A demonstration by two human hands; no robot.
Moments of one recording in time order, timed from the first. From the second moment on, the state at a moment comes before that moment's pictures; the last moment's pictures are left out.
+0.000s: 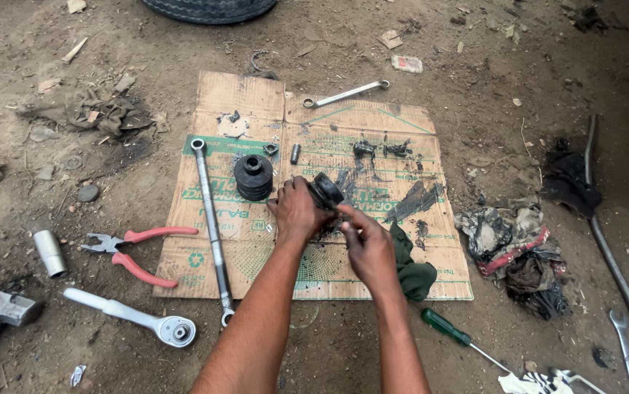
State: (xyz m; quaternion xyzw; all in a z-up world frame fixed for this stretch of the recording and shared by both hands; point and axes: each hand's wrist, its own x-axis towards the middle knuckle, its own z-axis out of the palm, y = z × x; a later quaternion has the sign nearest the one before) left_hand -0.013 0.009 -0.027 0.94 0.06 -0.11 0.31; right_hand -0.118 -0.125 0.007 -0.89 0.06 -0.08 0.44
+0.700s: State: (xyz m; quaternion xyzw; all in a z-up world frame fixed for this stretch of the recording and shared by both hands) left_hand -0.013 0.017 -0.035 0.95 -0.03 -0.05 0.30; right_hand -0.081 -0.120 -0.034 -0.76 0.12 -0.11 0.63
